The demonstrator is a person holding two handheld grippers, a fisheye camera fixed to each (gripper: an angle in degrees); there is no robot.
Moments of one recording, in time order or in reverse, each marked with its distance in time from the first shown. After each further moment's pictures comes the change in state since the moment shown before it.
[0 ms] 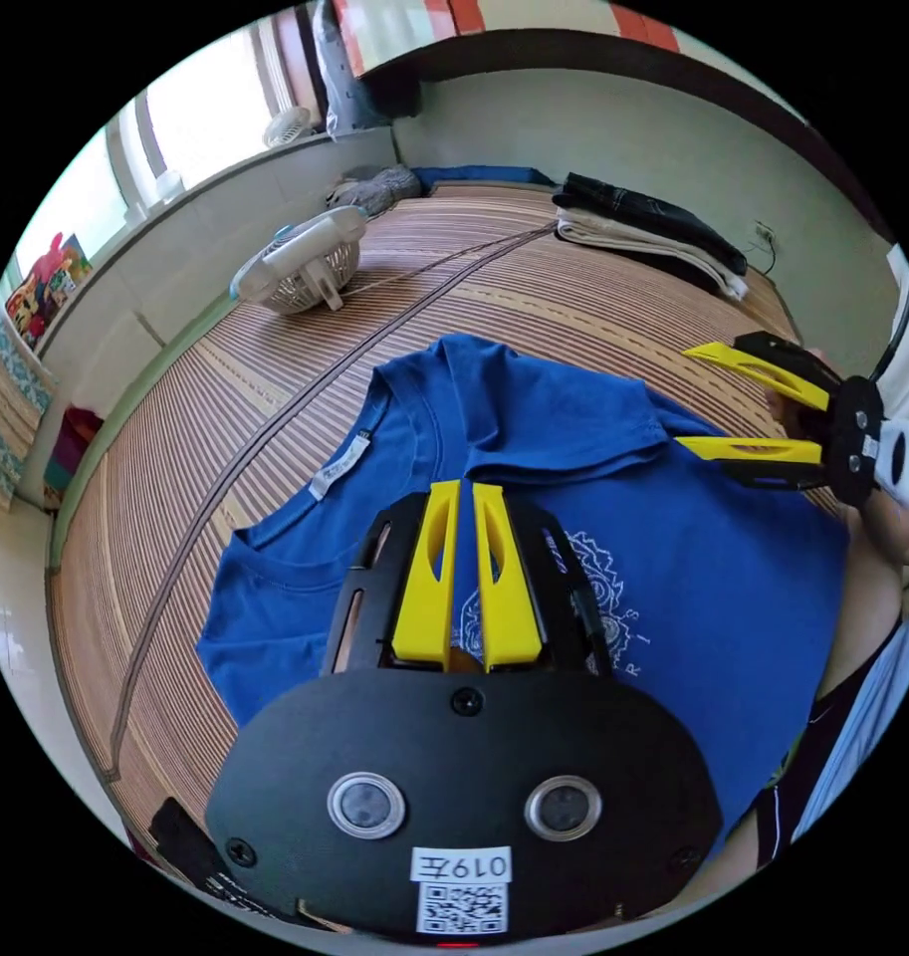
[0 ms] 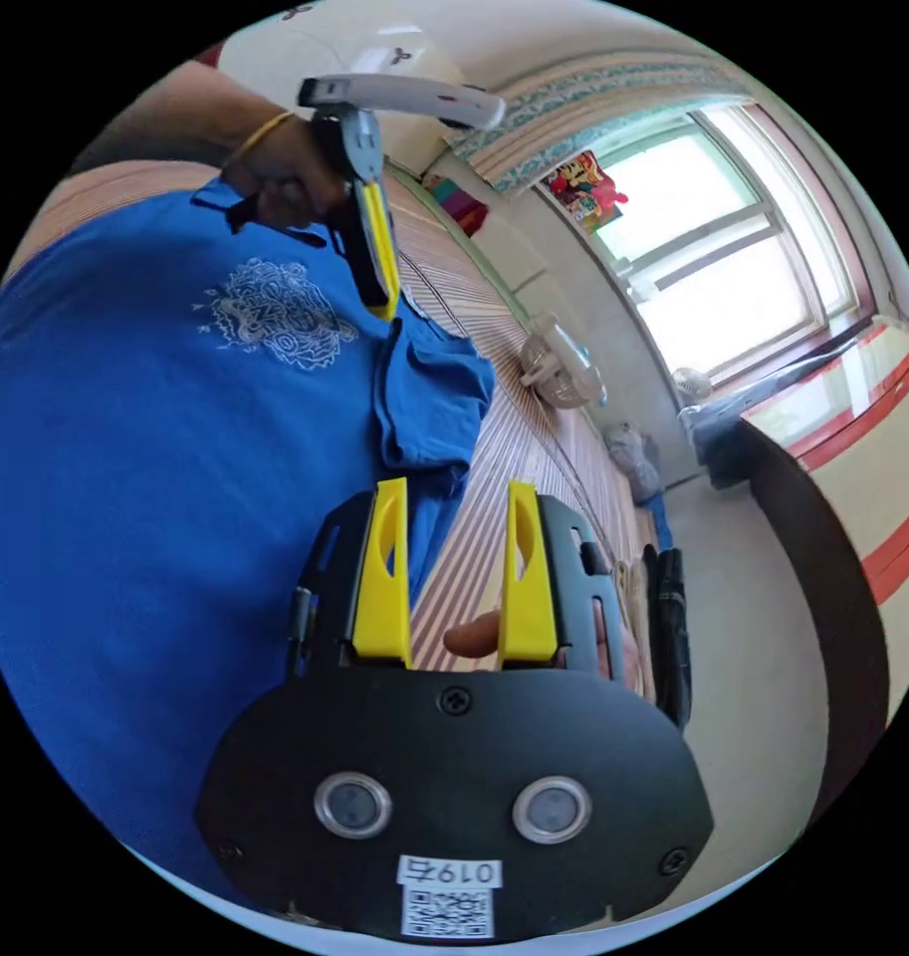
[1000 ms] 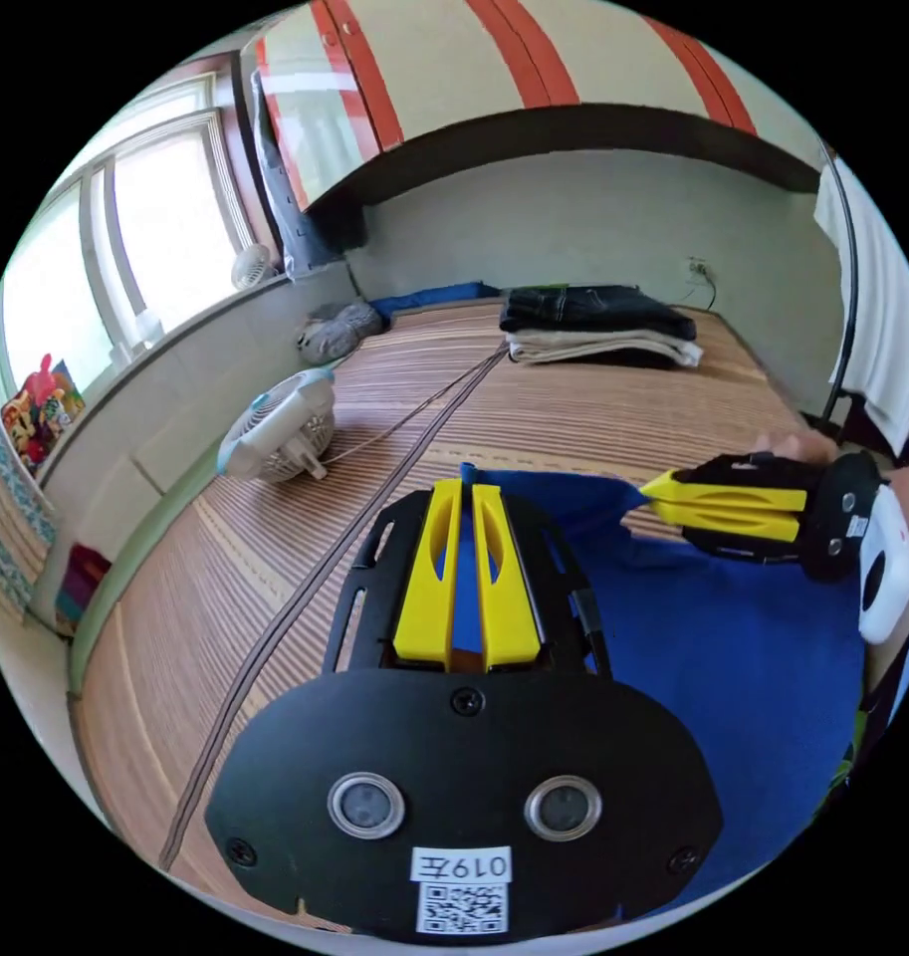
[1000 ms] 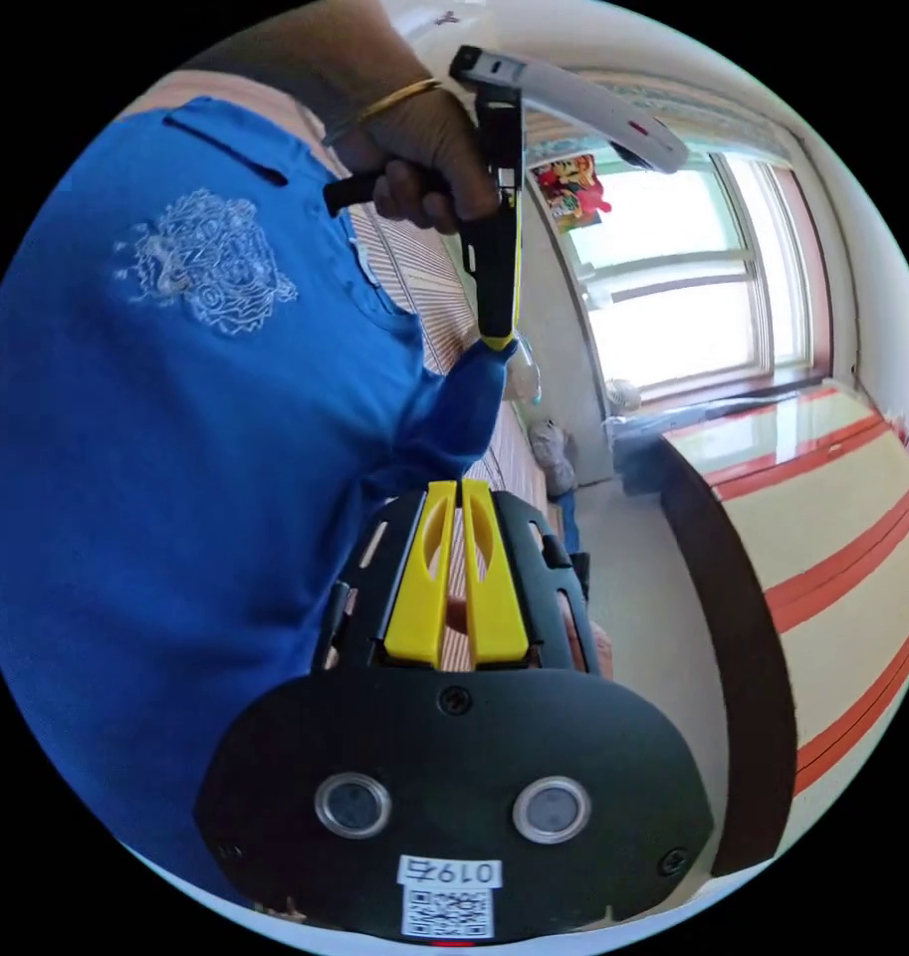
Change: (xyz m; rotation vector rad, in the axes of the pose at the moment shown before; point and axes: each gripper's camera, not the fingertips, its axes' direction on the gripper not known) left arm -0.067 -0.206 -0.073 0.314 -0.076 0.210; right arm -0.091 0.027 0.039 -0.081 0.300 -0.140
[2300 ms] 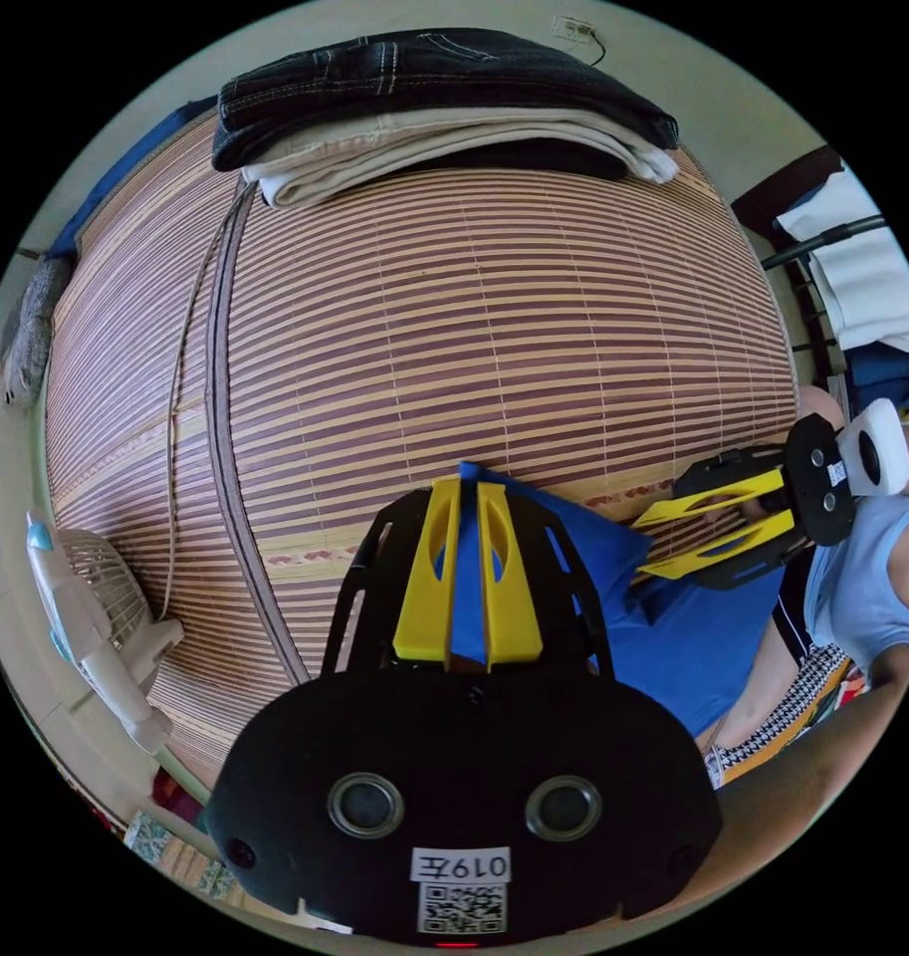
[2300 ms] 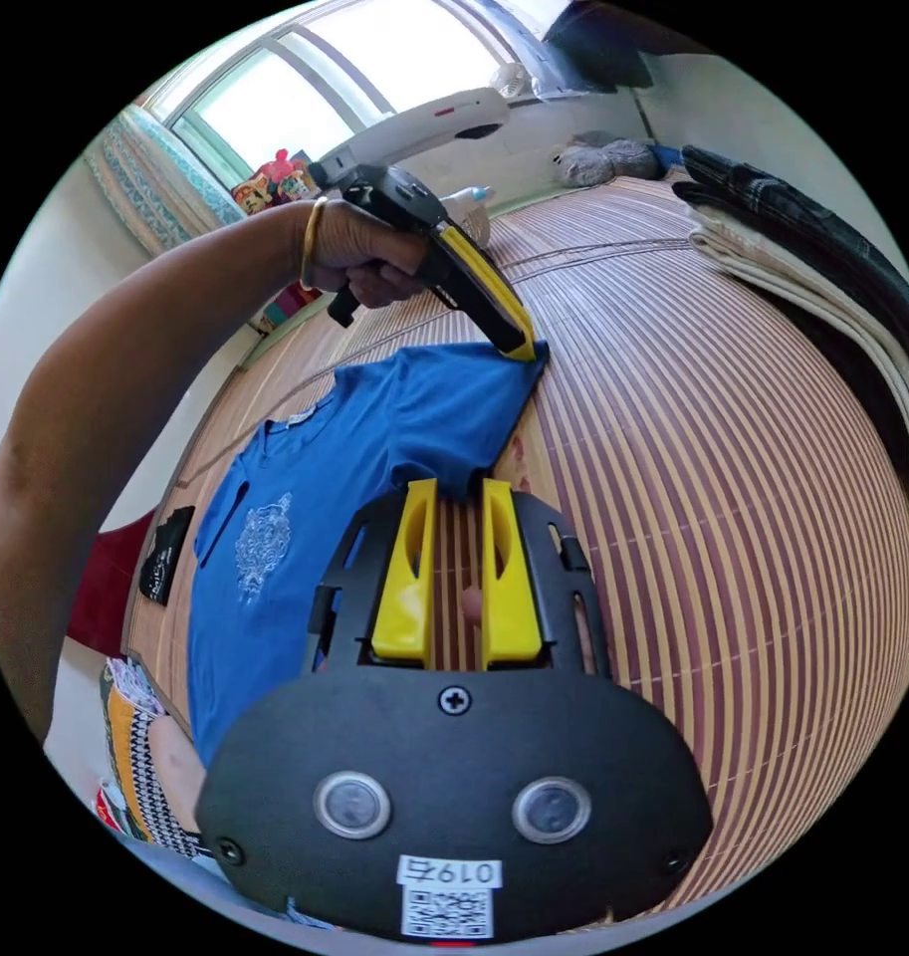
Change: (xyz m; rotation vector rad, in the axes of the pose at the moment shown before) left arm -0.063 -0.608 0.337 -0.736 0.512 0.502; right arm -0.099 0.380 0.324 -0.188 -1.011 1.155
